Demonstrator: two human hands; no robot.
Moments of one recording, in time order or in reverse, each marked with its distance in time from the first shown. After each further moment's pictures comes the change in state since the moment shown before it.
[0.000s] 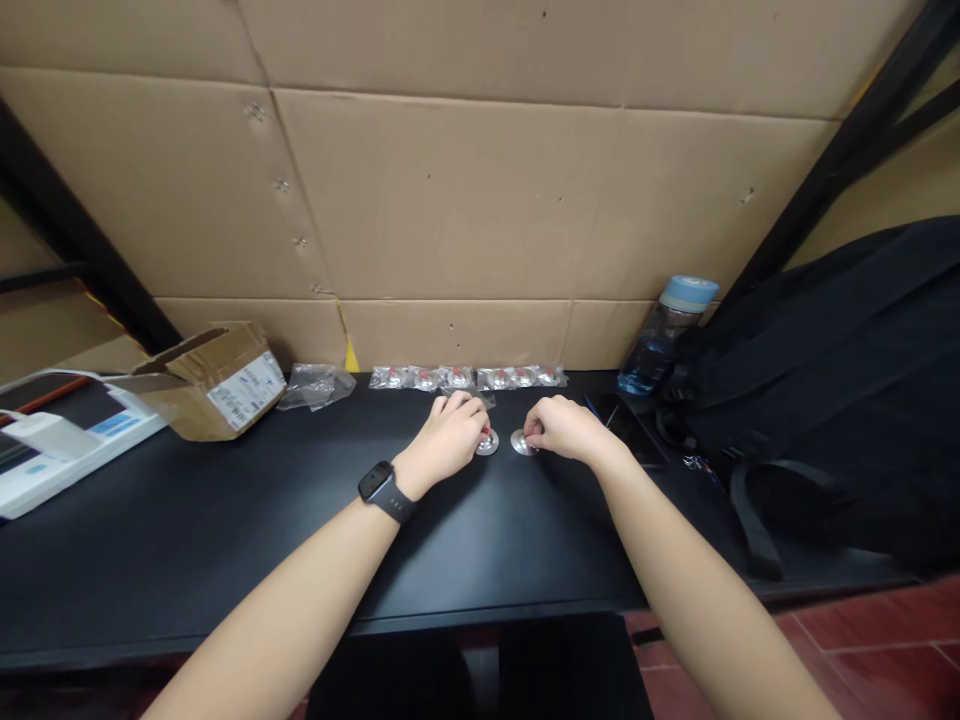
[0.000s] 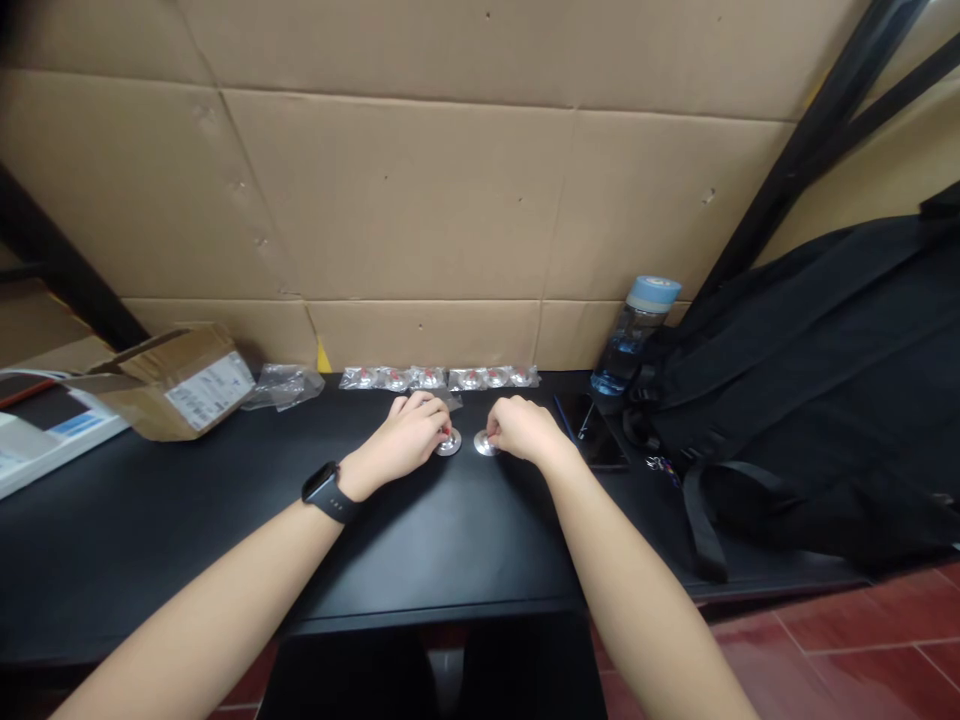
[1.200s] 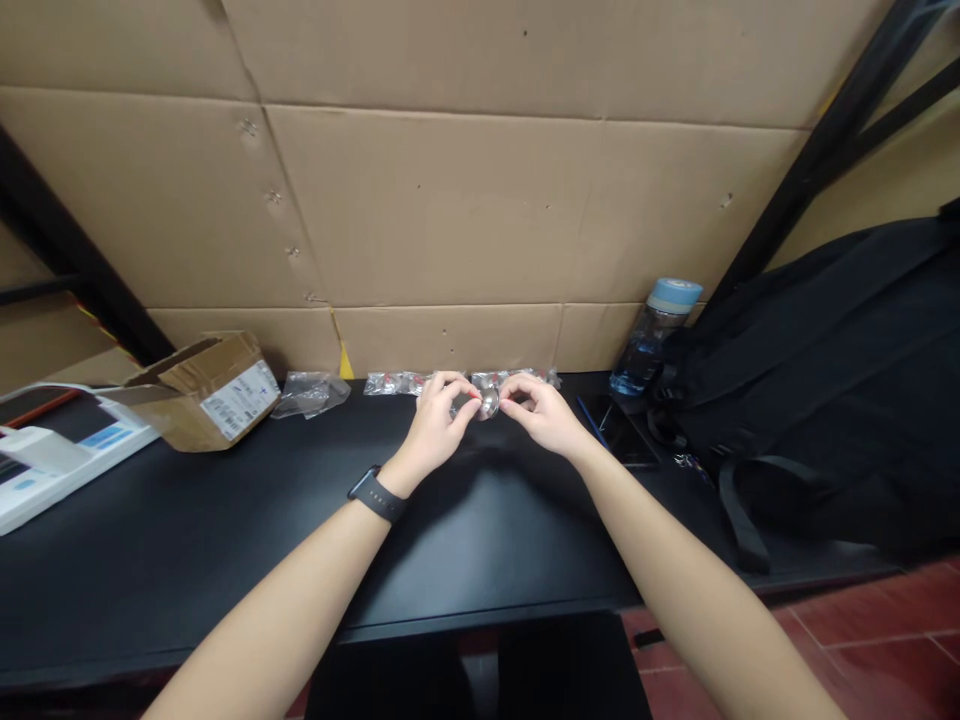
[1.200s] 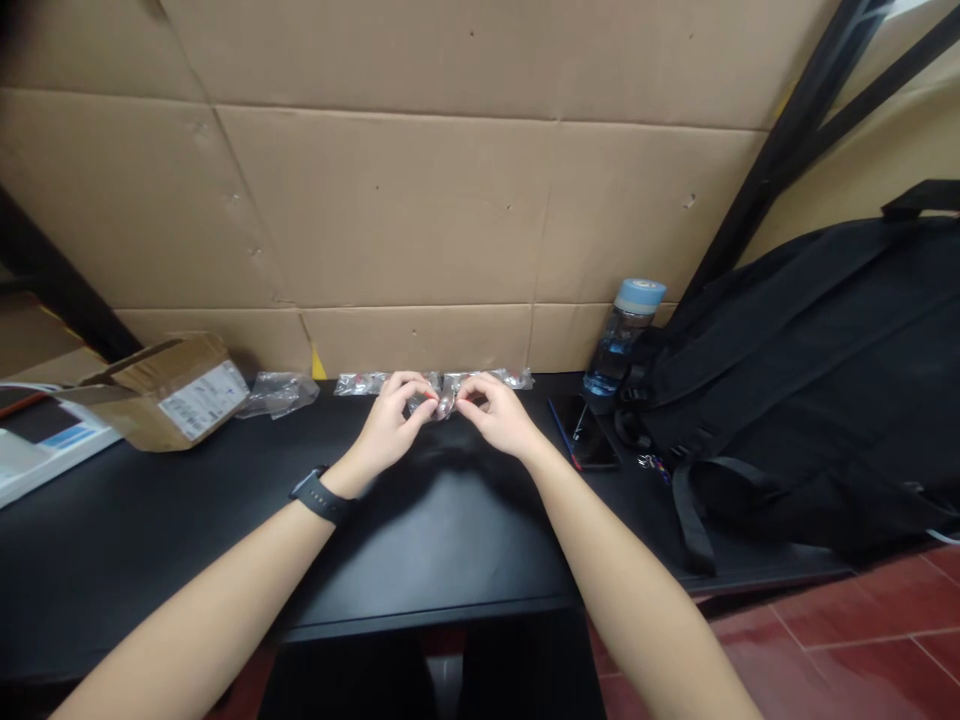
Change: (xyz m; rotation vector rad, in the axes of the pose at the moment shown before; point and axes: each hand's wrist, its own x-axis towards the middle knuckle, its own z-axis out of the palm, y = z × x) left_hand 0.013 -0.005 -0.007 -0.467 0.407 -0.250; right_hand 0.013 -0.013 0.008 0.803 0.392 -0.323
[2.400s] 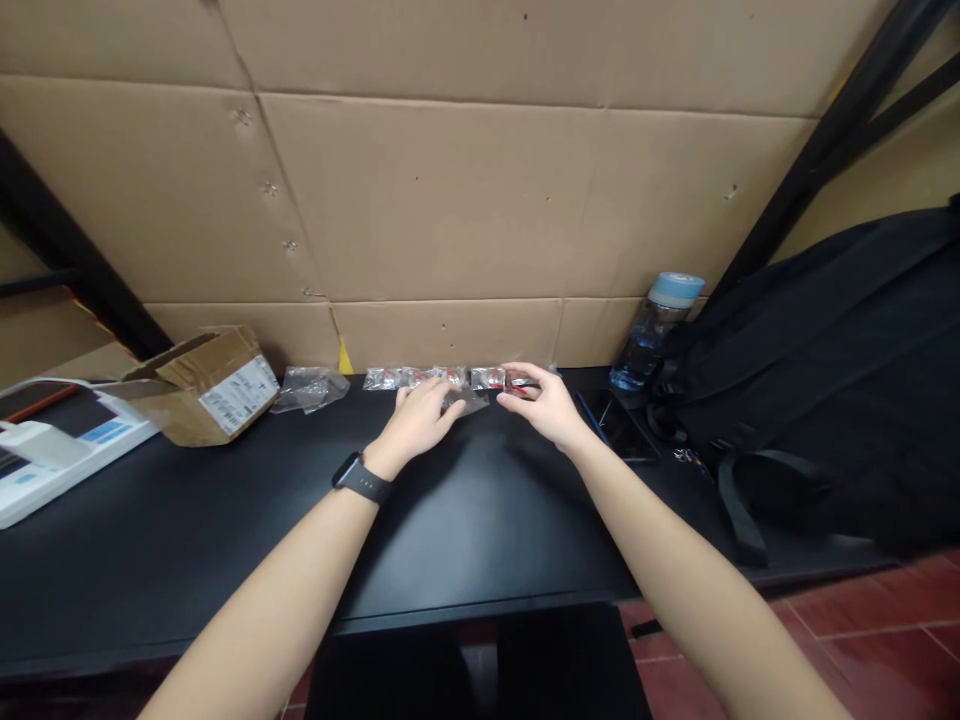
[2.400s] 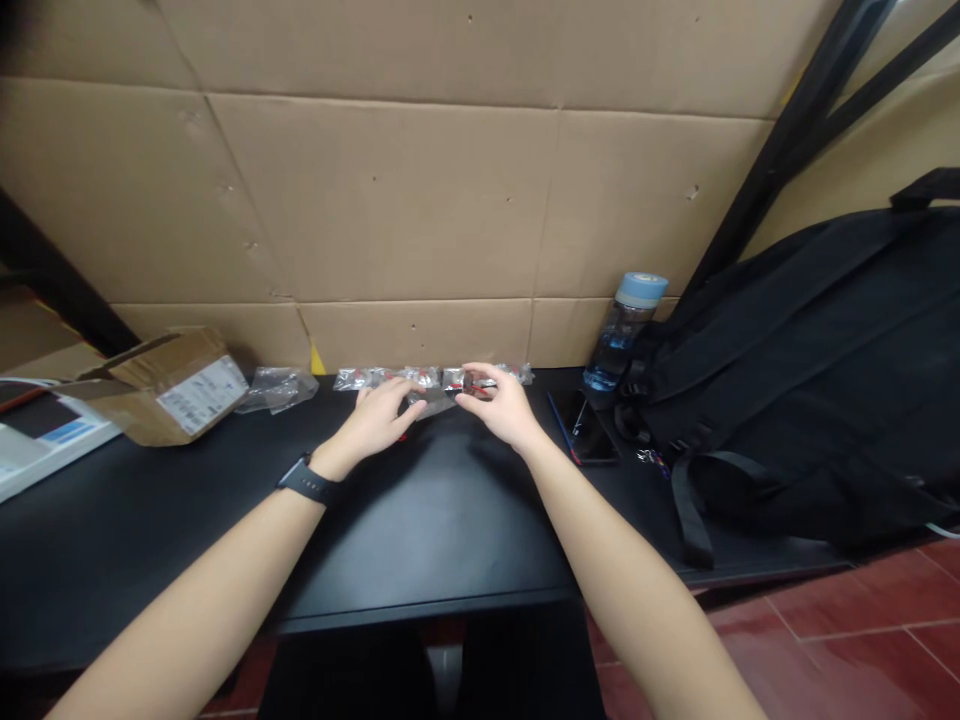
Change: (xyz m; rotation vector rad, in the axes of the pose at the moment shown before) left_hand 0.001 -0.028 -0.014 0.267 -0.223 -0.039; right_hand 0.002 0.018 0.007 0.284 0.177 0.150
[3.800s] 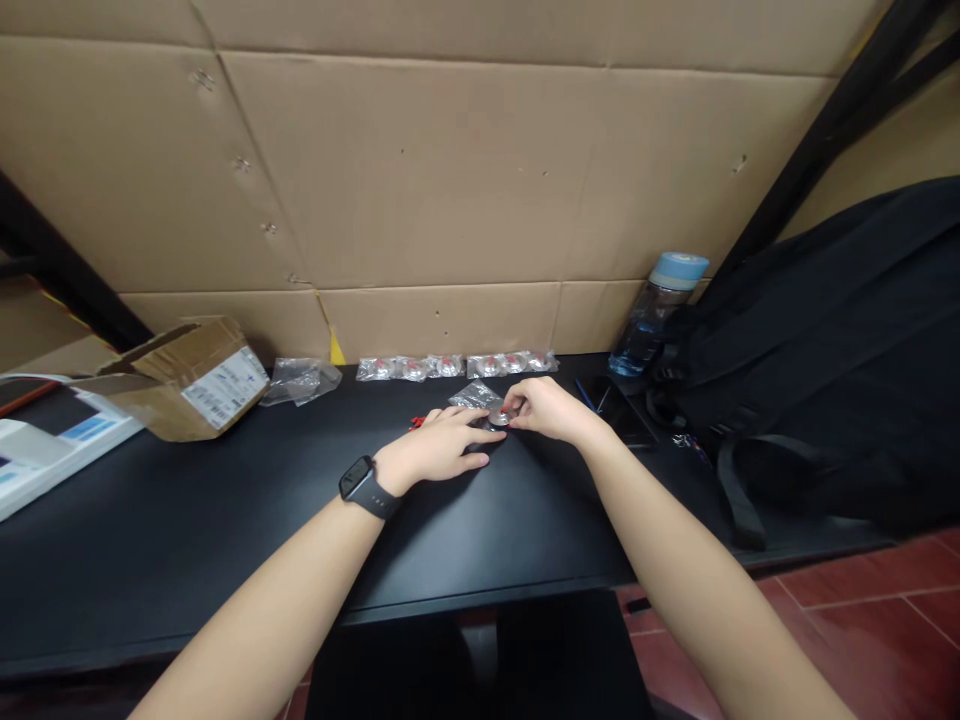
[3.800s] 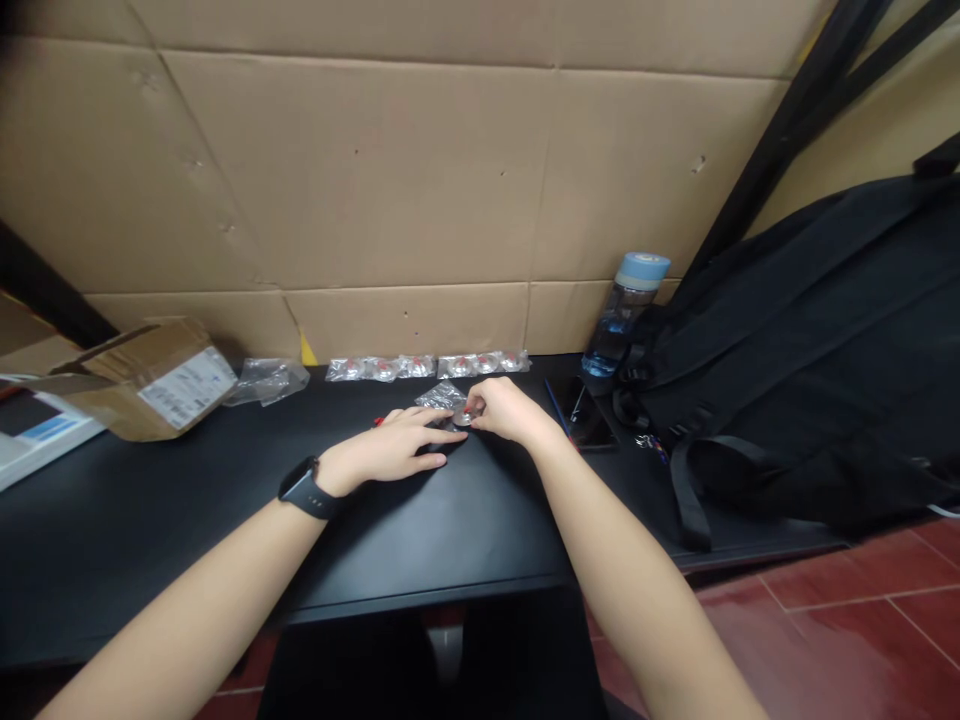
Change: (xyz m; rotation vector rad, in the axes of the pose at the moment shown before) left_hand -0.019 0.027 0.012 0.081 -0.589 0.227; right_hand -0.004 -0.002 -0.021 -0.738 -0.410 0.011
